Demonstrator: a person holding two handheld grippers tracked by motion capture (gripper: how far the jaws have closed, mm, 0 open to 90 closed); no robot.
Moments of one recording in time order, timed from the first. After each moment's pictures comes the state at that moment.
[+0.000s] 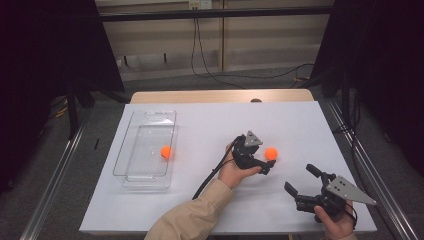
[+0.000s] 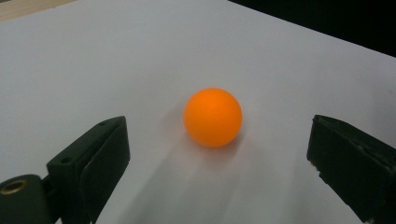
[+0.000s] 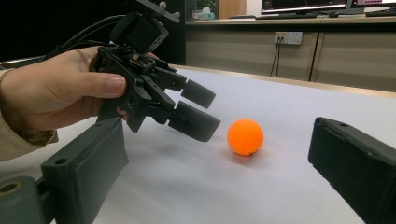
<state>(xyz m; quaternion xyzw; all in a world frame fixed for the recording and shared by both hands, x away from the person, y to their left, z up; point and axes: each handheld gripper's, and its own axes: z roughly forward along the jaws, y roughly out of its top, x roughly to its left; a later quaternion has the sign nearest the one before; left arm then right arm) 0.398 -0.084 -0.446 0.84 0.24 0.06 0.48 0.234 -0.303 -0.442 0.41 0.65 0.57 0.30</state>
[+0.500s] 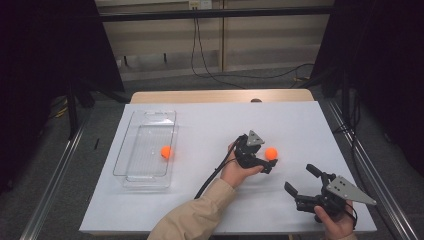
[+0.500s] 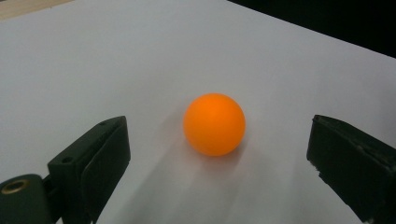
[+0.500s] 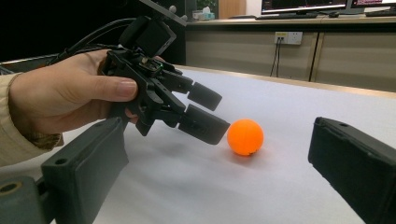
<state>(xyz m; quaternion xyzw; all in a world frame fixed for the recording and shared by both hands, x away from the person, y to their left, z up) 0.401 -0.092 -0.450 0.84 0.25 0.06 0.48 0.234 -0.303 -0.442 0.41 0.65 0.58 0.30</state>
